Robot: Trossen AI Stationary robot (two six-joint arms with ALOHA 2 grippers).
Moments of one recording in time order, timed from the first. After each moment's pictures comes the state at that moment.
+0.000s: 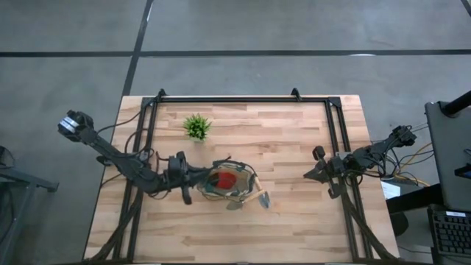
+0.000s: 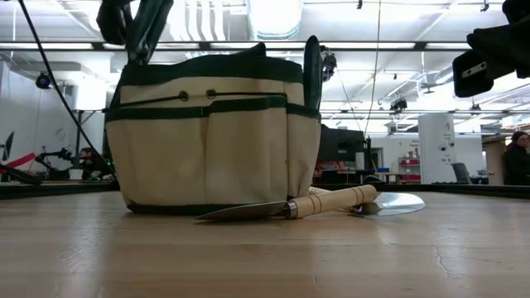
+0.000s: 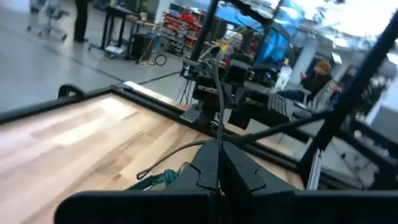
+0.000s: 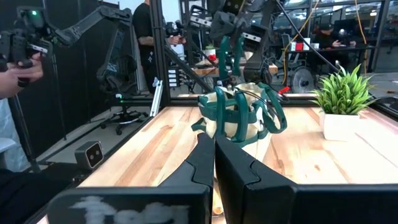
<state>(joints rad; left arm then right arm) -0.60 1.07 0.55 0.53 -0.85 -0.38 0.50 0.03 0.01 0.06 0.26 0.10</state>
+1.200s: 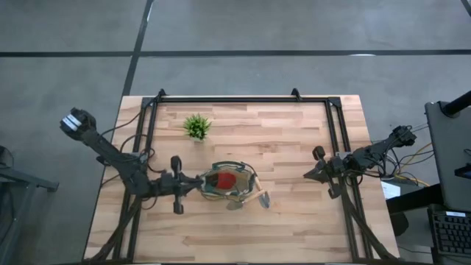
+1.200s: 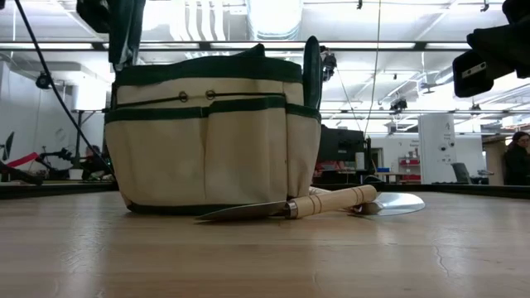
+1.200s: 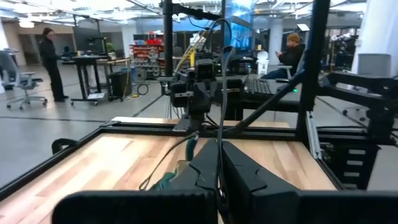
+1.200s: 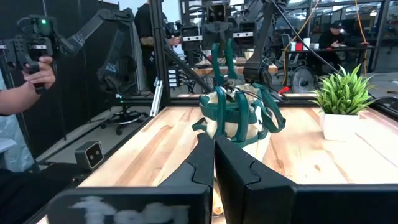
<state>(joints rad) -0.72 1.06 0.42 0.77 -0.85 0.03 0.50 0.03 0.01 0.06 0.26 0.10</state>
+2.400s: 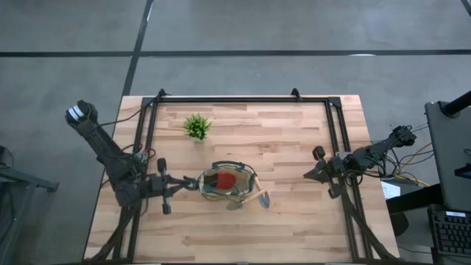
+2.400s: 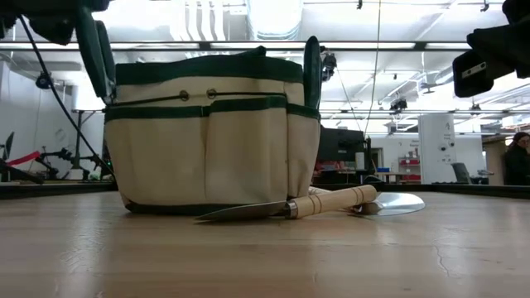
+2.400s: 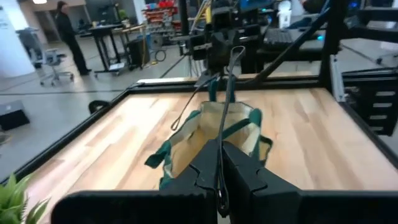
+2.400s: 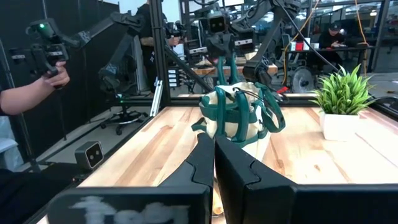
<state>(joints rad) -0.91 0.89 0.42 0.23 -1.11 -0.19 0.50 0.03 0.01 0.06 0.26 0.10</state>
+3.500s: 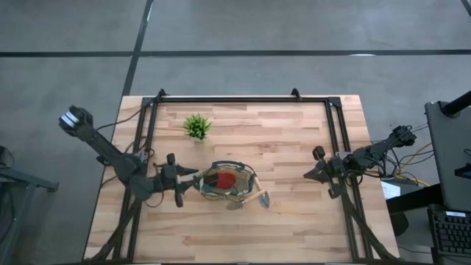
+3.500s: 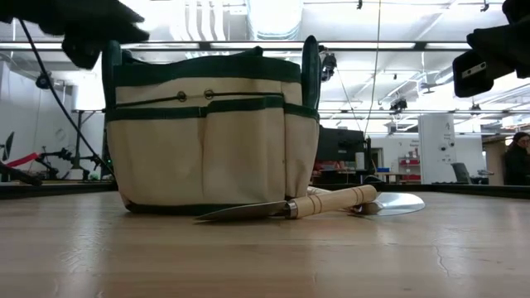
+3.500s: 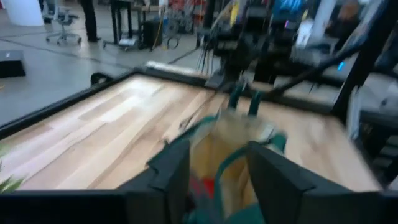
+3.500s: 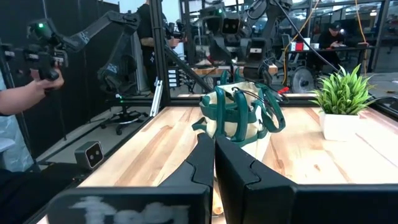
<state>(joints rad) -0.71 0.95 0.42 0.33 -0.97 -0.36 0.50 0.03 0.01 0.06 0.26 0.10</state>
